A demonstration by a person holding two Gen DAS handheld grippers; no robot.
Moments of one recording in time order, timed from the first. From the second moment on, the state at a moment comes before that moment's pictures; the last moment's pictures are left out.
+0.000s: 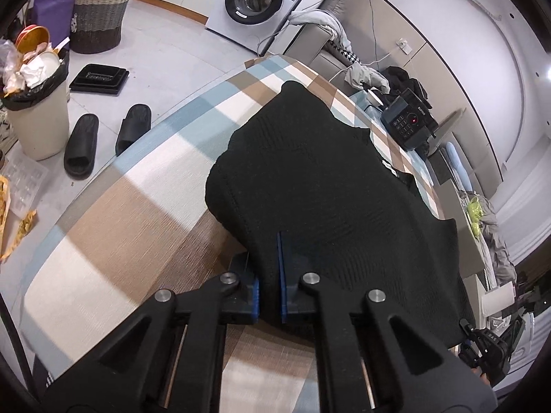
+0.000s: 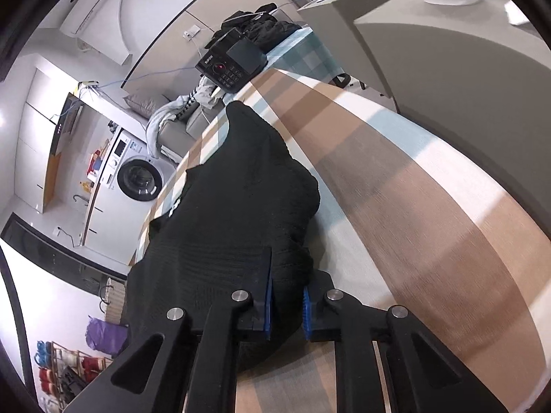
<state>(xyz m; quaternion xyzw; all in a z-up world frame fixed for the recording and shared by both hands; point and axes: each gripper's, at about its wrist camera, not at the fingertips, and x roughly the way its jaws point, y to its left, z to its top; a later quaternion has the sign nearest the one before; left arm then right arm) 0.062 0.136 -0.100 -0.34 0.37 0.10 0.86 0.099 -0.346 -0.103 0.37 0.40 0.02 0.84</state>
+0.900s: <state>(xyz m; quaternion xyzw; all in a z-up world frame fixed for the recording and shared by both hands) -0.024 0.151 -0.093 -0.32 0.37 0.12 0.86 0.035 -0.343 -0.075 0.33 0.37 0.14 0.86</state>
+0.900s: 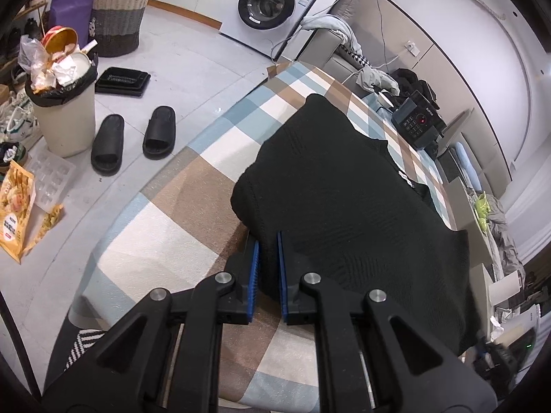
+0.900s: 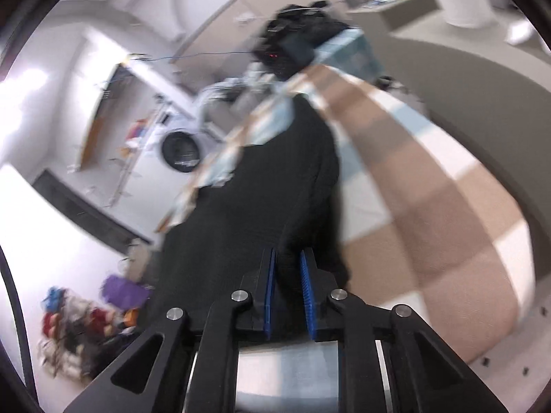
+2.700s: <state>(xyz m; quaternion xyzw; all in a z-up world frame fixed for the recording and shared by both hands) 0.045 0.049 -0.094 -0.16 0.41 -0.01 0.90 0.123 -0.242 -0.093 0.06 0.43 0.10 0.90</state>
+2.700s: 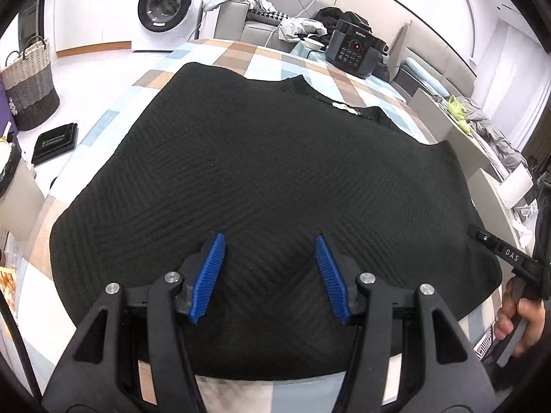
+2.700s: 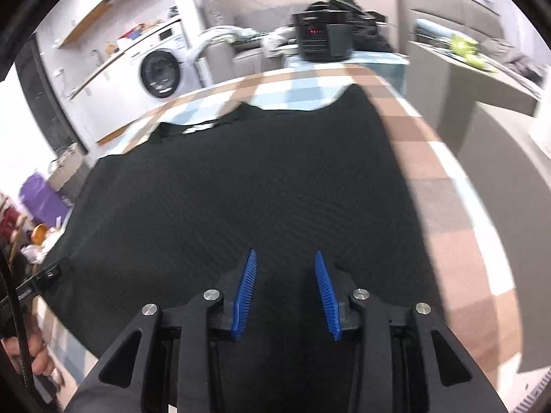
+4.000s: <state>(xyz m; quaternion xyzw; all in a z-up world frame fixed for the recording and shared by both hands) -0.069 0.128 -0.109 -0.32 0.36 0.15 0.87 0.070 -0.193 -0.096 0.05 0.45 0.17 0.88</state>
